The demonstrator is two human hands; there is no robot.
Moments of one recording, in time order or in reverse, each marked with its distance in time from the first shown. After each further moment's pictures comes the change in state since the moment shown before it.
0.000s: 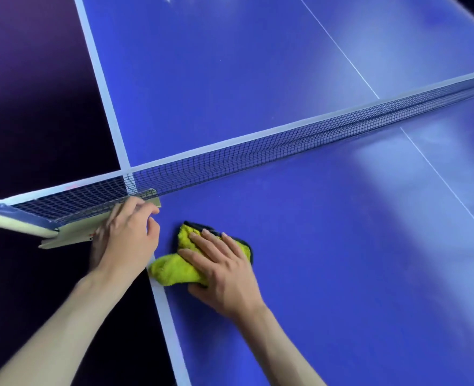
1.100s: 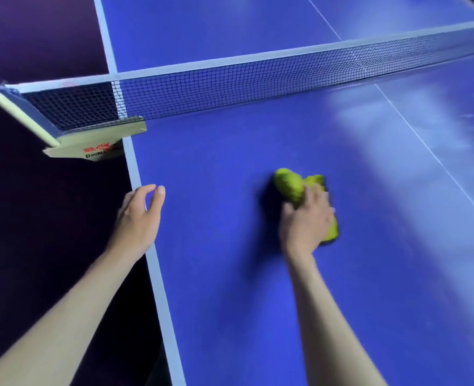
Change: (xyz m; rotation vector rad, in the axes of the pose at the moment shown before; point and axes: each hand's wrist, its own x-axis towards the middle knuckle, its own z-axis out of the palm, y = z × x) left_hand -0.176 0.058 0.026 -0.533 -0.115 -0.381; right_hand -0.162 0.092 -0.065 -0.009 0.406 0.921
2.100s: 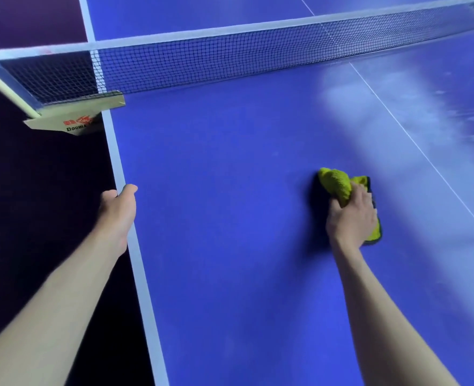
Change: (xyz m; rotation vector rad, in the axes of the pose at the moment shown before) left_hand -0.051 -0.009 0.023 -0.361 0.069 -0.463; right_hand 0.020 0.149 -0.078 0.008 0.026 0.144
